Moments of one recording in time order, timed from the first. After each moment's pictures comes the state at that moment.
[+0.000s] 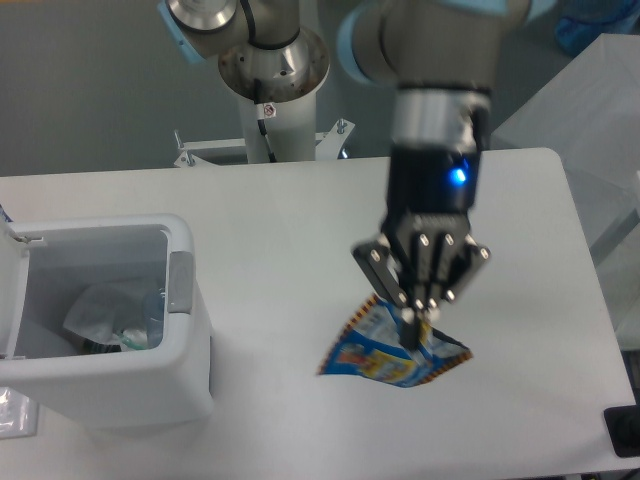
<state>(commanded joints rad) 2.50 -1.79 -1.28 -0.74 1.08 -0.17</state>
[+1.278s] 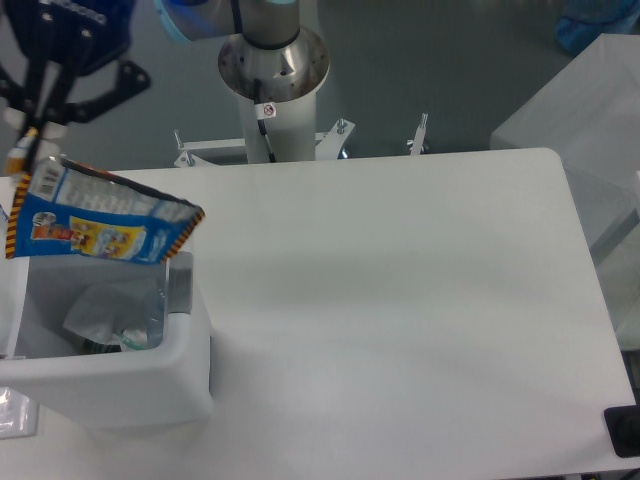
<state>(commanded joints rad) 2.15 -1.66 -1.30 -0.74 1.08 -0.36</state>
